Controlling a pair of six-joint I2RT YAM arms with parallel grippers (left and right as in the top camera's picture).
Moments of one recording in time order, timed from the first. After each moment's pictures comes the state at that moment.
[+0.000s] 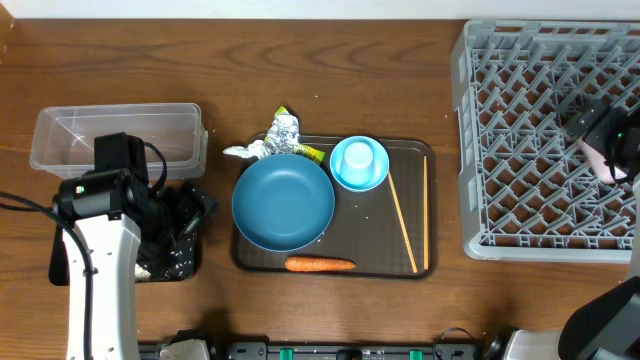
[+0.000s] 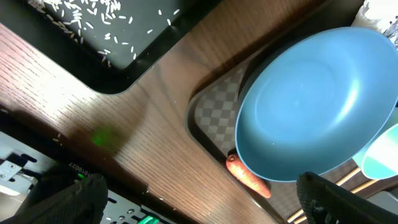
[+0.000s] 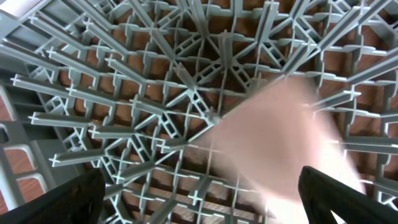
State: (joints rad) left arm 0.21 1.24 1.12 -1.38 0.20 -0.70; right arm -0.47 1.58 1.32 -0.69 -0.06 0.24
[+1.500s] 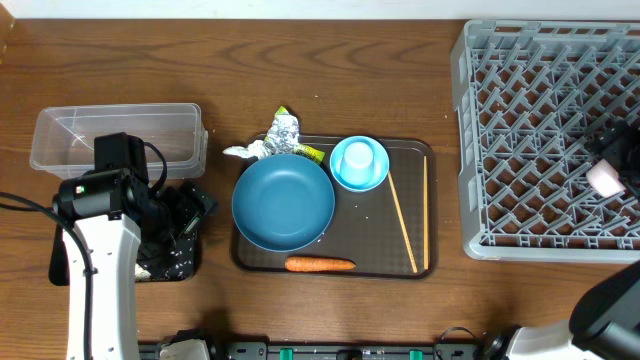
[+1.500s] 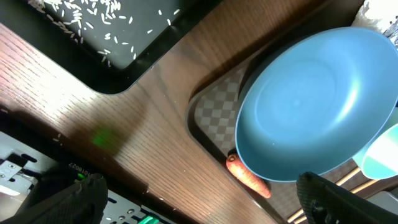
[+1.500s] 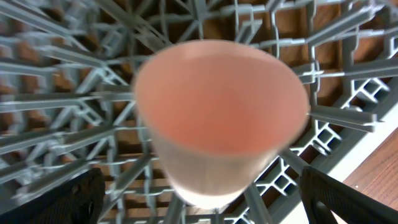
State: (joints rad) left arm 0.21 1.24 1.12 -1.38 0.20 -0.70; right arm -0.55 1.70 1.40 -0.90 0.07 0.37
